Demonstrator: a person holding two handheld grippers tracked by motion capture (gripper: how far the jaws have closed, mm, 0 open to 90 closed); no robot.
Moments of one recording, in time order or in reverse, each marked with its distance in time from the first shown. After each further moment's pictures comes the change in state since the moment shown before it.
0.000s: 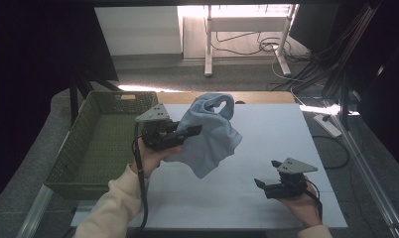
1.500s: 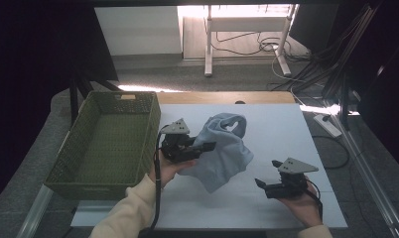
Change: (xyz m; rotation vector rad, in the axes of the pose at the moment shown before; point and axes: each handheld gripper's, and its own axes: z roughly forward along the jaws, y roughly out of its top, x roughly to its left) left arm -0.008 -0.037 0.052 0.100 -0.061 -0.055; right arm -0.001 0.000 -0.001 -0.004 -0.002 0.002
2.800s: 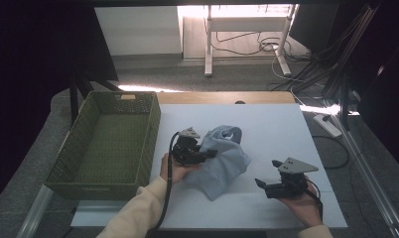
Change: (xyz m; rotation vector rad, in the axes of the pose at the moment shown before) left arm 0.035 -0.038 0.055 0.173 0.047 -0.110; right arm -0.001 0.000 0.000 0.001 0.002 -0.002
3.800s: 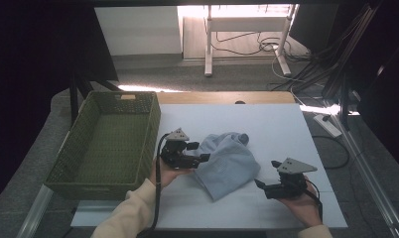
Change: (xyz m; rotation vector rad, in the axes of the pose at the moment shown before) left arm -0.009 -0.011 -0.041 -0.061 0.055 0.043; right arm 0.001 0.000 0.001 0.012 0.002 -0.006
